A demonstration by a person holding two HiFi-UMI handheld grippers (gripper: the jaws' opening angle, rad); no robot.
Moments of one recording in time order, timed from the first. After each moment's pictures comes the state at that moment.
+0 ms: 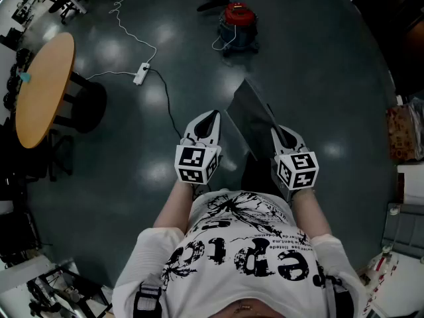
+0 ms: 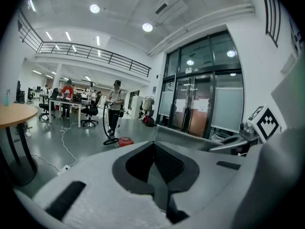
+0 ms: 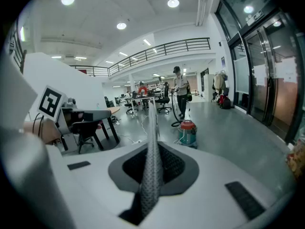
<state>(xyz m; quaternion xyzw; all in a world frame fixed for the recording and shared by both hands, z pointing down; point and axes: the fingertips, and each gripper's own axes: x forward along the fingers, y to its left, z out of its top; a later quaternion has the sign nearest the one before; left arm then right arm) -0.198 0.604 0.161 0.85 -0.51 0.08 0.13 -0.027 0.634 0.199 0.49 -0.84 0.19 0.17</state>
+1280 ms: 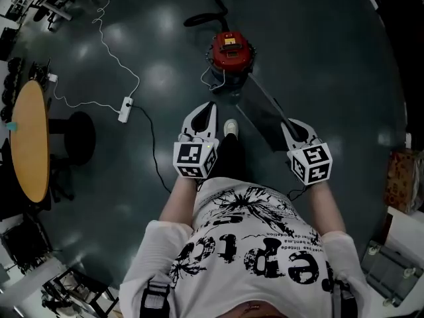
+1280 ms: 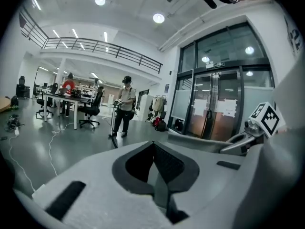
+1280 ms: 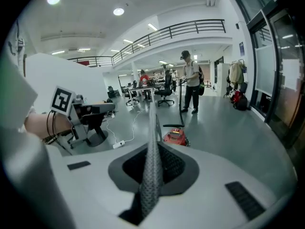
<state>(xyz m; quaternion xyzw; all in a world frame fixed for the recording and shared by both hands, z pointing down) -0.093 0.010 0.205 0.81 -0.56 0.05 0.15 0.114 0.041 0.234 0.41 -0.85 0.19 0.25</state>
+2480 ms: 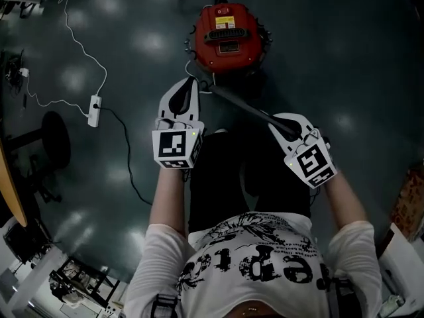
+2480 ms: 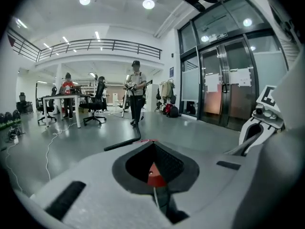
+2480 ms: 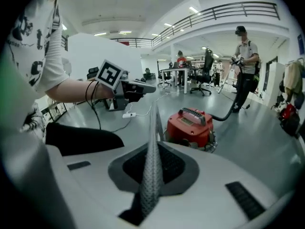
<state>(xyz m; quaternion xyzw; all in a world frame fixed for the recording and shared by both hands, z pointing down) -0.120 -0.260 0.543 0.79 -0.58 0.14 0.11 0.063 -0.174 0.579 0.18 -0.92 0.10 0.33</state>
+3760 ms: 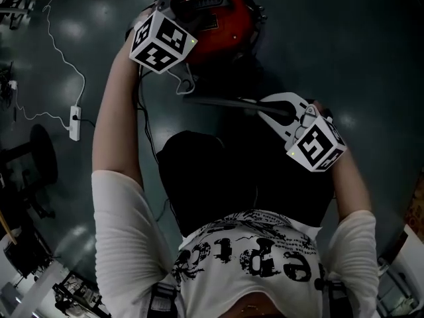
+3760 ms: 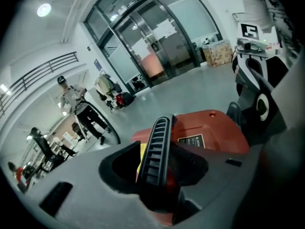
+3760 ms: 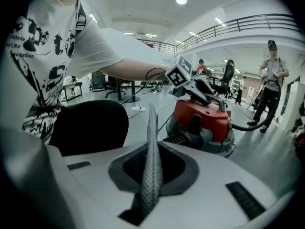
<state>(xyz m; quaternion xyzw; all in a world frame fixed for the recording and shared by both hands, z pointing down) -0.047 -0.429 0.700 0.85 -0.30 0.41 -0.15 0.061 -0.193 0.724 0.09 -0.95 -0.01 0.31</state>
